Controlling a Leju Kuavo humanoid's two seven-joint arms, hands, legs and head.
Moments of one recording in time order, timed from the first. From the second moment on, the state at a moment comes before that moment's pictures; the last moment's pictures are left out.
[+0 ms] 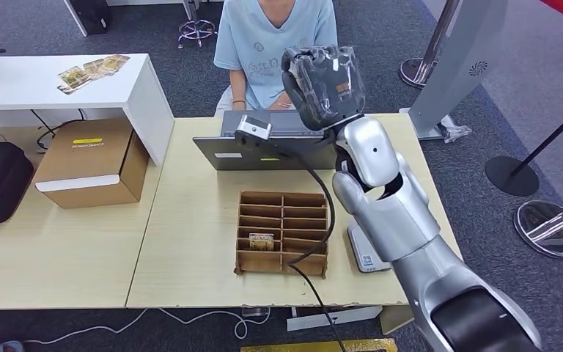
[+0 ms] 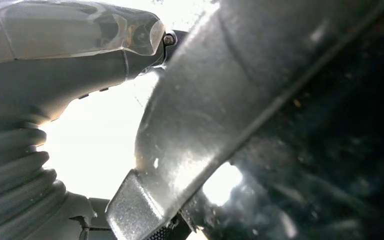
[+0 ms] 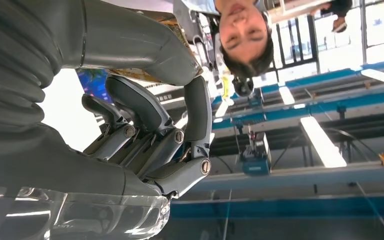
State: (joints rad) left arm -0.08 -0.13 -0.67 -0.16 -0.01 -0.07 0.30; right arm -0.86 0.05 0.49 -1.19 1.30 -0.21 0.14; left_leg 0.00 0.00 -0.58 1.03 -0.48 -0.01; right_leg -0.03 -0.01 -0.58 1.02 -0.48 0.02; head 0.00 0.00
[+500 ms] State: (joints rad) left arm -0.06 -0.13 -0.64 -0.16 0.03 -0.04 0.28; right arm -1.01 0.15 0.51 -0.89 1.29 -0.16 0.15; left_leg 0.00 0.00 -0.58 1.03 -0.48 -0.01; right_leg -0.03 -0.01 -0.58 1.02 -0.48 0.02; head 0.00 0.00
